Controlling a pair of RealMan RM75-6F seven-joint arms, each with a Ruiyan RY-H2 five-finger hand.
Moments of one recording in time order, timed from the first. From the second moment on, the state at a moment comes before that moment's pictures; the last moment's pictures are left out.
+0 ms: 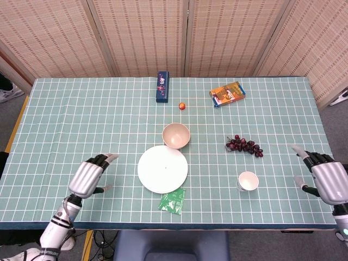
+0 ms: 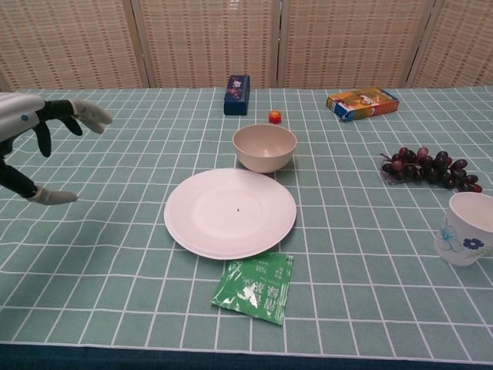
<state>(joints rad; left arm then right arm) -0.47 -1.36 -0.05 -1.69 1.42 1.30 0.32 0.16 -0.97 0.08 -1.59 -1.61 1.41 0.04</state>
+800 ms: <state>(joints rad) -0.30 -1.23 -0.04 -1.67 1.43 1.44 0.21 0.63 -1.08 0.17 -1.58 -1.53 0.85 -0.04</state>
